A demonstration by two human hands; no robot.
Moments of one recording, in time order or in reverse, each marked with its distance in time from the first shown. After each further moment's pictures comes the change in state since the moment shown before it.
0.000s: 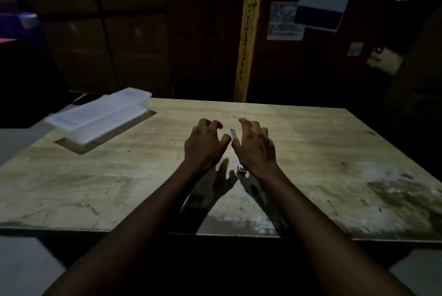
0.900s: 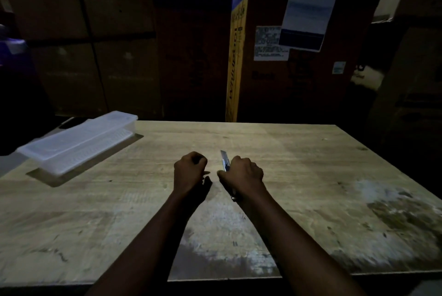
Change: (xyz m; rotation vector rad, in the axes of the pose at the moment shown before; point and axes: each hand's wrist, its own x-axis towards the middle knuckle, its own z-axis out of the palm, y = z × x) left_hand 0.019 -0.039 0.044 -0.363 0.039 -0.197; right_hand 0.029 0.017 0.052 -0.006 -0.203 0.255
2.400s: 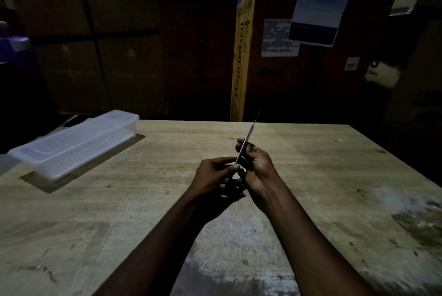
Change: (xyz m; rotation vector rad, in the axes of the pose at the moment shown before) left_hand -0.001 0.017 0.018 -0.874 -0.515 -0.322; right_hand 0.027 0.007 -0.011 1.695 -0.261 0.258
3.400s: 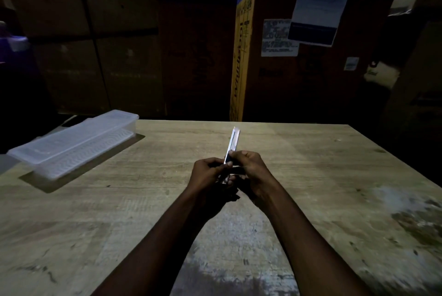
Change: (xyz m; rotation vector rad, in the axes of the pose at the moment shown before) left_hand -0.004 0.002 0.002 -0.071 0.154 -0.010; right_hand -0.008 0.009 0.004 -0.301 -0.076 0.004
